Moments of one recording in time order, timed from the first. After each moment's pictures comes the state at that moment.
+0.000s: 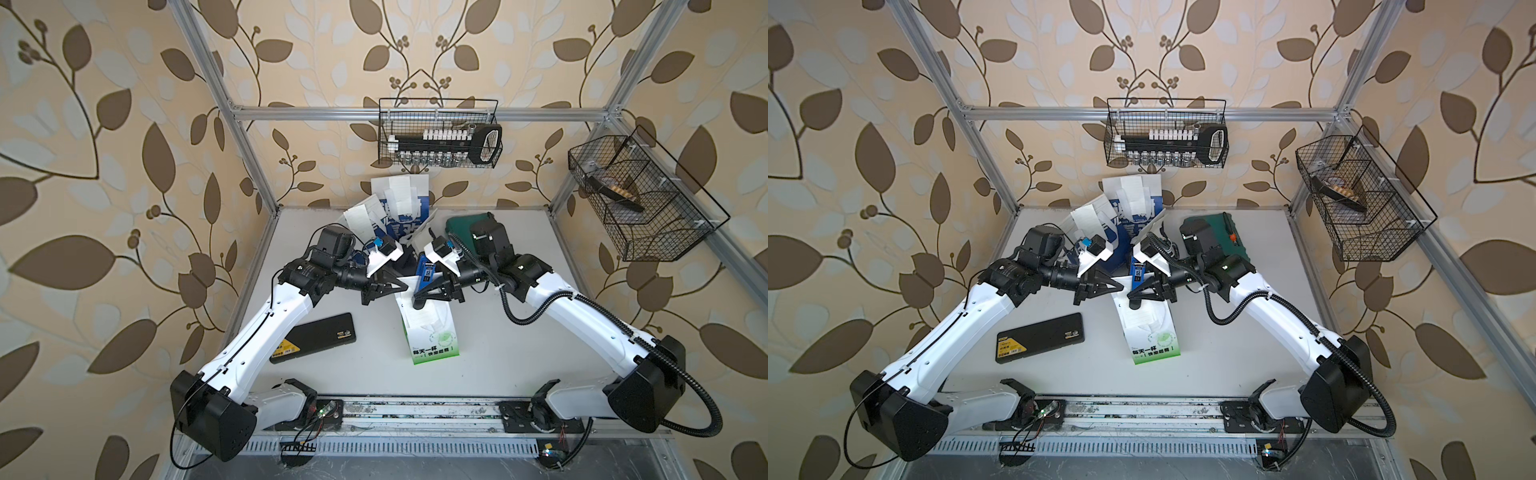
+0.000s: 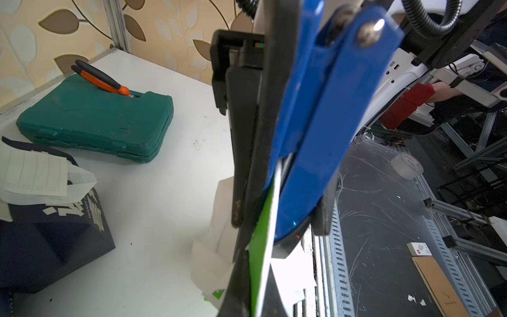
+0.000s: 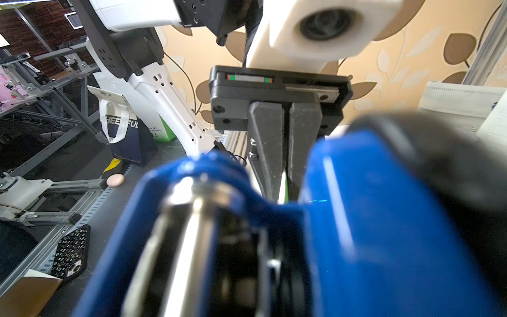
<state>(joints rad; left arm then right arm) -0.41 1.20 1.17 -0.68 0.97 0.34 0.58 1.38 1.23 -0.42 -1.00 -0.30</state>
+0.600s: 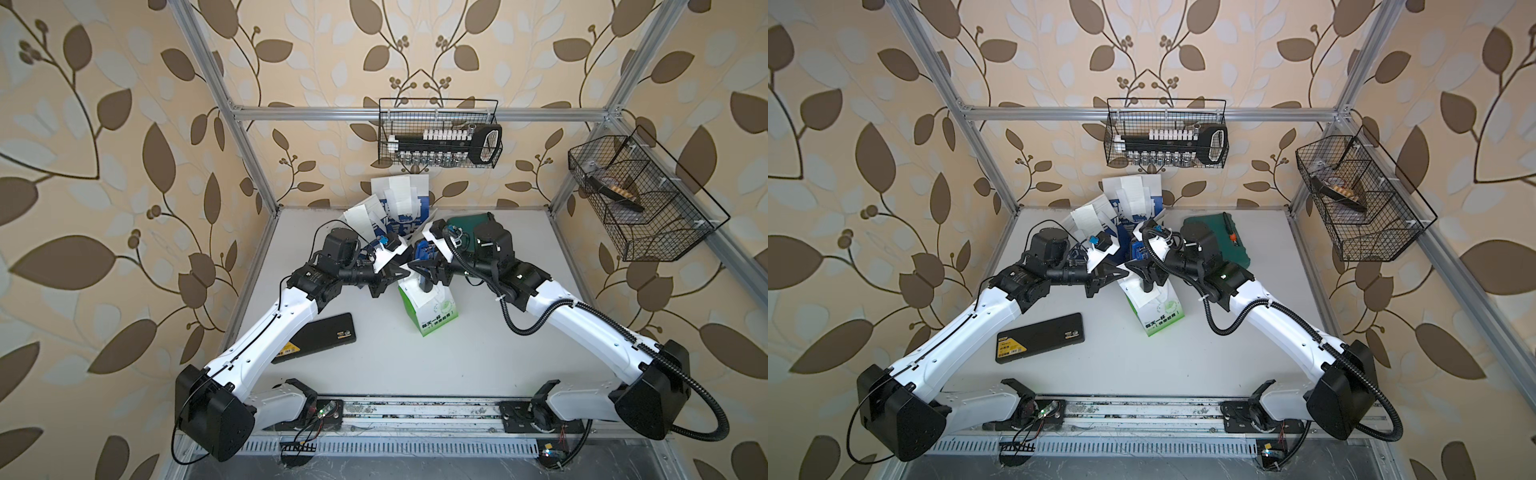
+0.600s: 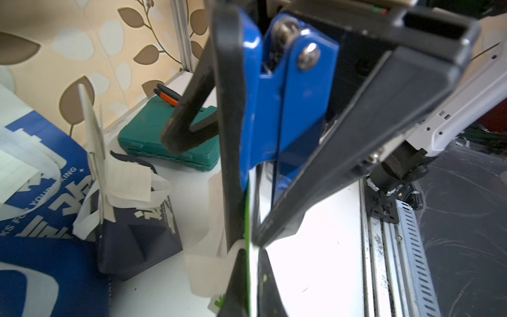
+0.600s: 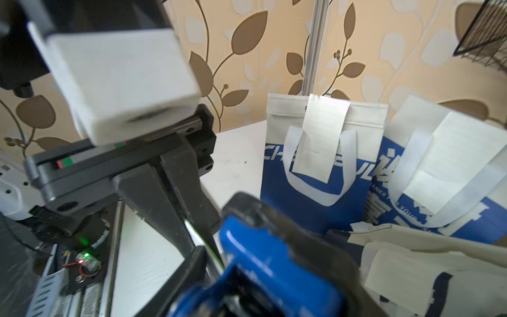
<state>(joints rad) -0.45 1.20 1.08 -0.39 0.72 0.28 0.62 1.34 1.16 -0.14 -0.42 -0.12</state>
